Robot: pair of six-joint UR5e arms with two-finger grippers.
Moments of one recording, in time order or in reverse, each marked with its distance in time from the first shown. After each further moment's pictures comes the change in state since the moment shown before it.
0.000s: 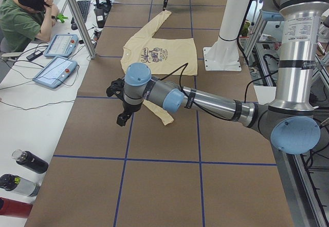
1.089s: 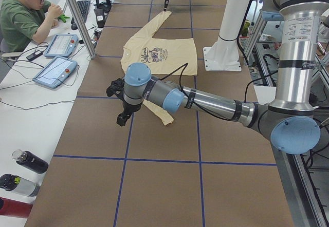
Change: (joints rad) left arm 0.000 0.000 -0.001 -0.001 -0.001 0.000; right arm -0.012 -0.013 -0.001 -0.011 -0.009 0.001
